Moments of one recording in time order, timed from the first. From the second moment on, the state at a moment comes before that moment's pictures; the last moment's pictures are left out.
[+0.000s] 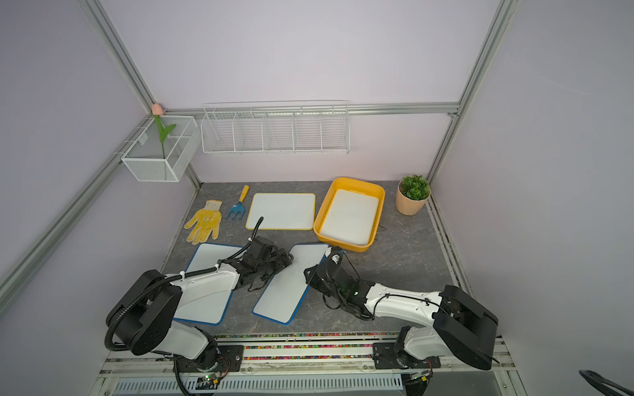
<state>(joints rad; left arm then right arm) -0.64 1.48 0.64 -0.06 0.04 -1.04 1.03 1.32 0.61 0.15 0.15 1.33</state>
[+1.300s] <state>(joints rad) -0.69 1.19 1.25 -0.72 -0.16 -0.46 0.36 1.15 1.01 -0.37 -0.22 1.04</state>
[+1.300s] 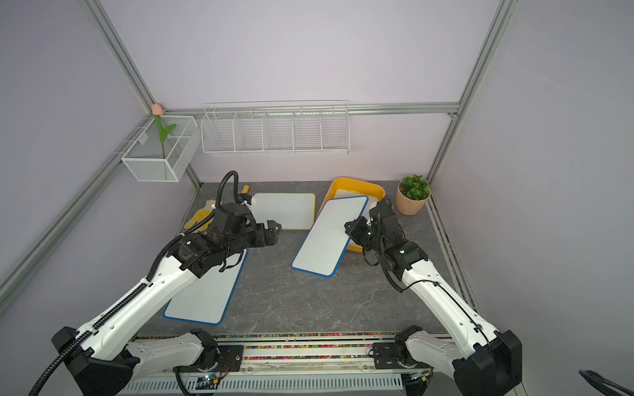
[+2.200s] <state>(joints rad) -0.69 1.19 1.20 -0.71 -0.08 -0.24 -0.04 2.05 1.84 -0.47 -0.67 0.77</state>
